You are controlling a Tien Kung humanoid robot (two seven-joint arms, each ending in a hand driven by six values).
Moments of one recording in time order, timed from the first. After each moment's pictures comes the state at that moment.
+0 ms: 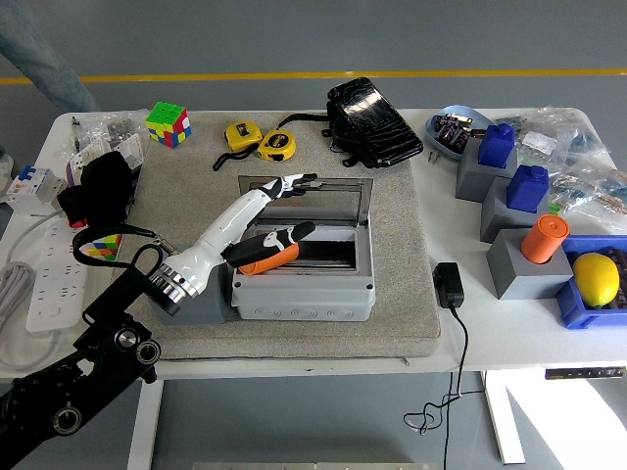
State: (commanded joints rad) left arm -0.31 0.25 -0.87 -1.40 1.58 0.20 -0.25; right arm 0.18 -0.17 1.79 0.18 -1.54 -0.08 -0.11
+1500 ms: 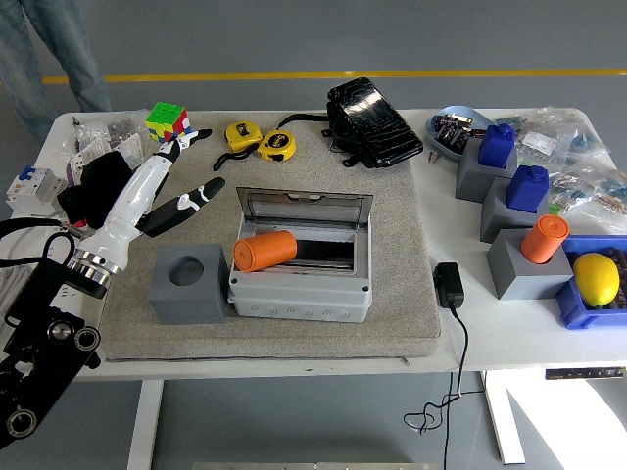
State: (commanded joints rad) left arm -0.17 0.26 -1.20 -1.44 1.73 0.20 -0.21; right arm 0.17 -0.17 1.79 0.18 -1.55 -0.08 -0.11
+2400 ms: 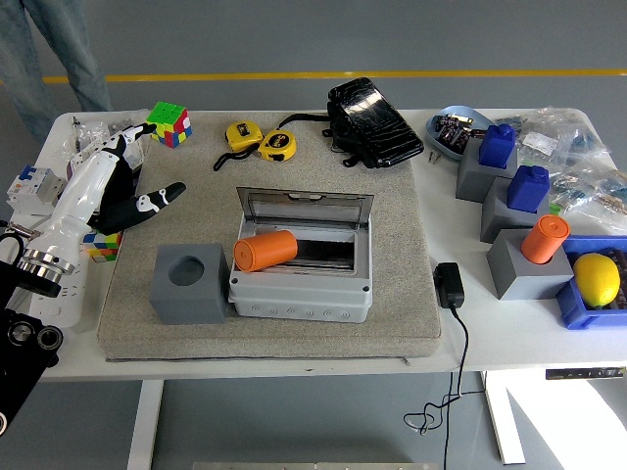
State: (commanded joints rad) left arm -0.12 0.31 -1.32 -1.43 1.84 0.23 -0.20; right arm 0.17 -0.17 1.79 0.18 -1.55 -0.08 -0.11
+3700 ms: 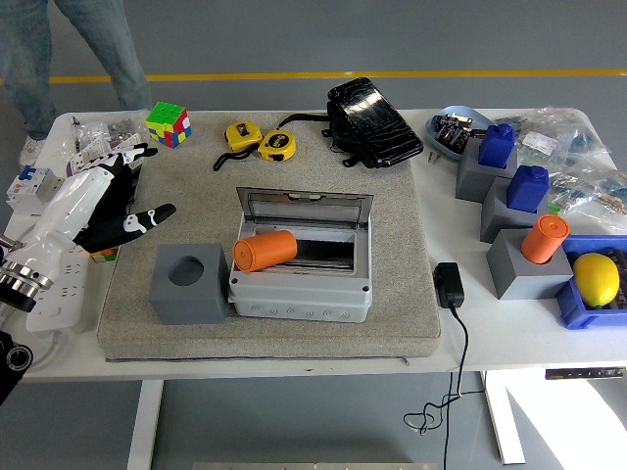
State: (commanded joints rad) left arm -0.04 0.46 -1.29 -1.53 1.84 0.20 -0.20; right arm 0.17 -0.18 1.79 0.18 -1.55 -0.08 -0.11
